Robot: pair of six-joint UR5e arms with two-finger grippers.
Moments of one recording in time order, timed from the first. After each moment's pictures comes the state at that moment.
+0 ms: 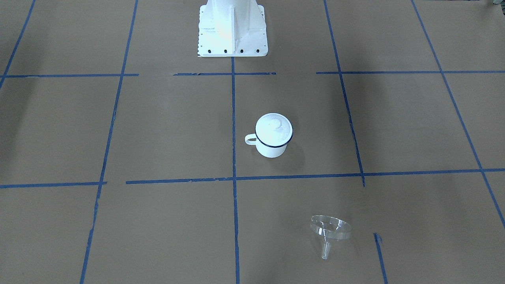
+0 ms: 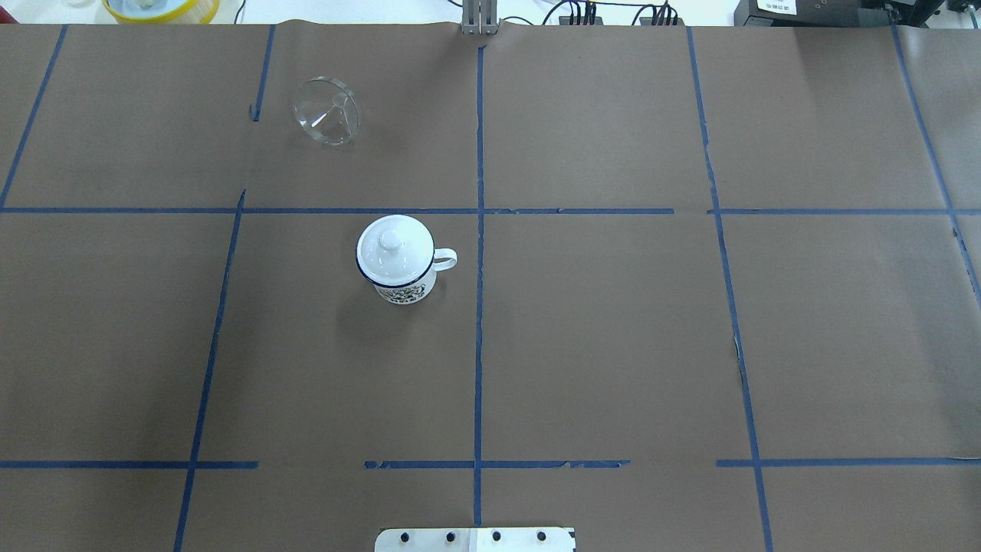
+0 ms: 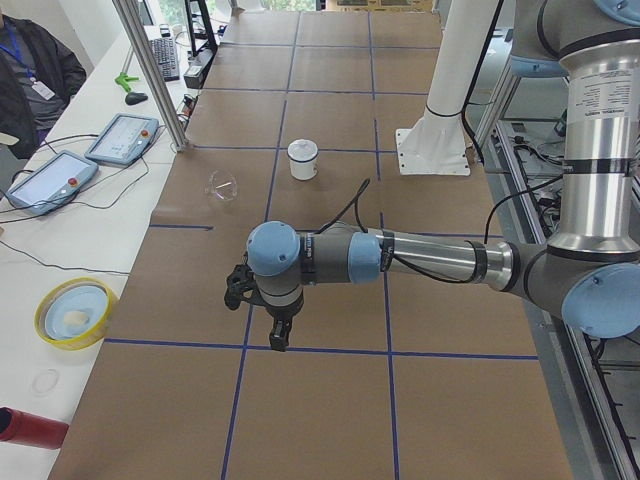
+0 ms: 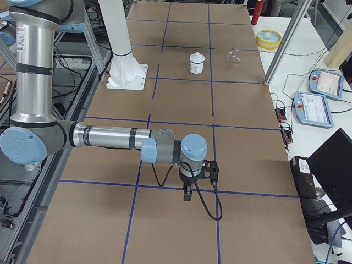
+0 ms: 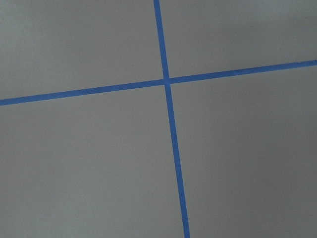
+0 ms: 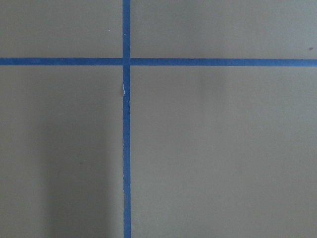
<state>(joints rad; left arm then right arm) -1.64 -1.52 -1.74 -1.41 -2.39 0.21 1.57 -1.68 1.65 -1.57 2.29 0.01</state>
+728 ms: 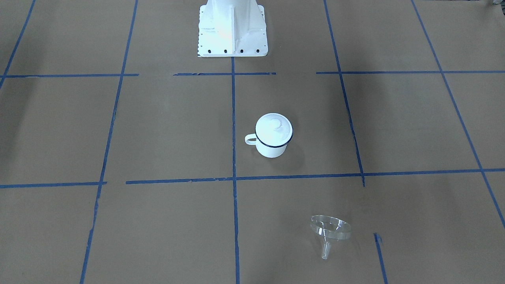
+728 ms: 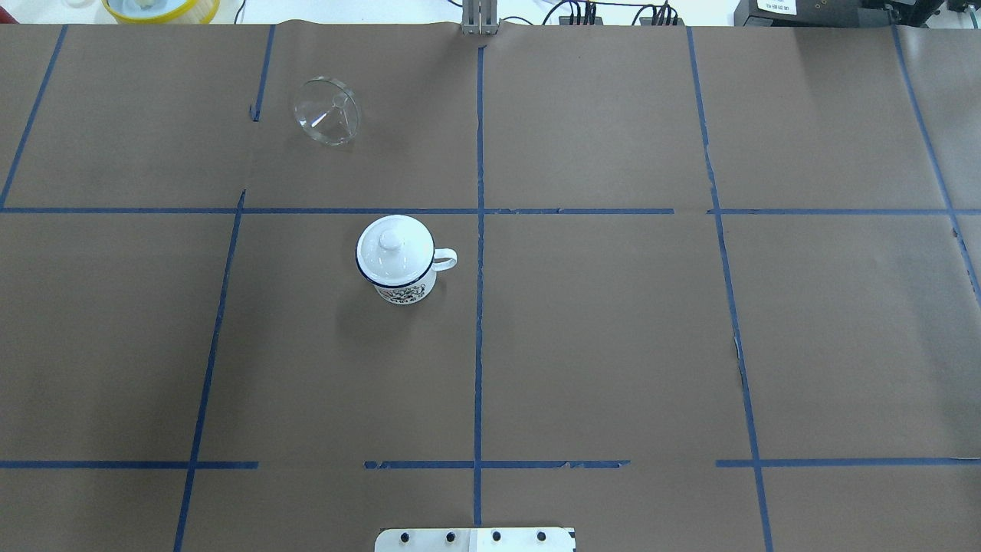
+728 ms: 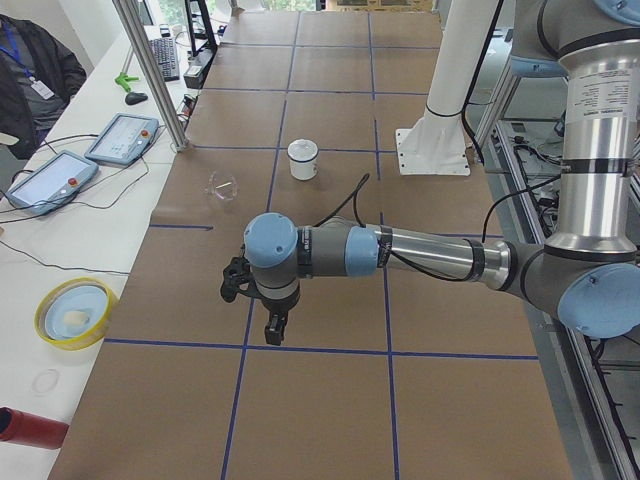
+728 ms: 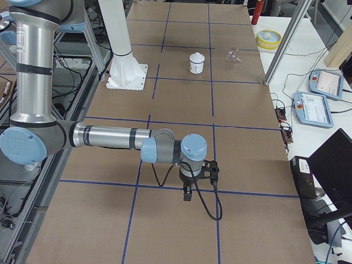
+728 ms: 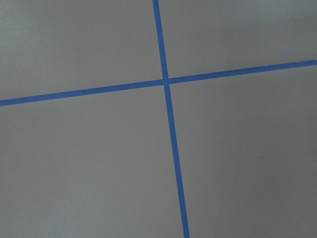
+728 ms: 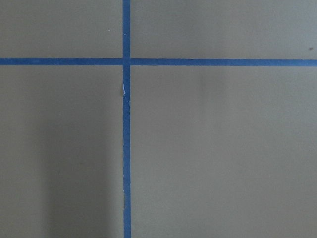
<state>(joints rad) -1.64 -1.55 -1.76 -1.41 -2.39 0.21 1.57 -1.68 1.65 -1.57 2.29 0.01</state>
